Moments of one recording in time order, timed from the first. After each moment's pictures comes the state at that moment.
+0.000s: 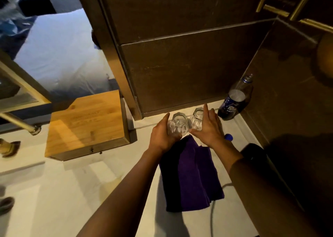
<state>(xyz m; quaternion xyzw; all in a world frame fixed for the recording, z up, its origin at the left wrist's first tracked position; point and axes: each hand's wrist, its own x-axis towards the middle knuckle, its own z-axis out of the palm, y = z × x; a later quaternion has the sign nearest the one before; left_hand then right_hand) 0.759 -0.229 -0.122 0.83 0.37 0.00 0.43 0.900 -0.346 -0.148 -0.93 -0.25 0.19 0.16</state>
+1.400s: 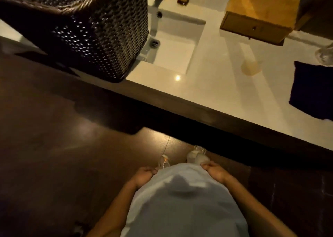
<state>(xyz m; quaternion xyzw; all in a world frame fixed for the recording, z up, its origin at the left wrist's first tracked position) 0.038 -0.479 -0.260 0.36 0.65 -0.10 0.66 0.340 -0.549 -0.281 -0.76 -0.20 0.62 0.01</state>
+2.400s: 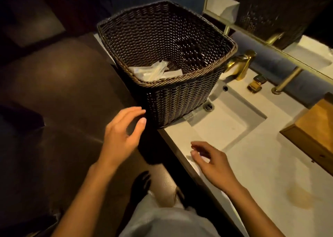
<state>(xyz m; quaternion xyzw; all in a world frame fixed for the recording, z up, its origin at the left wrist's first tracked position) 0.051 -0.287 -0.008 0.60 0.70 0.38 0.06 0.313 -0.244 -0.077 -0.52 -0.66 0.49 0.21</state>
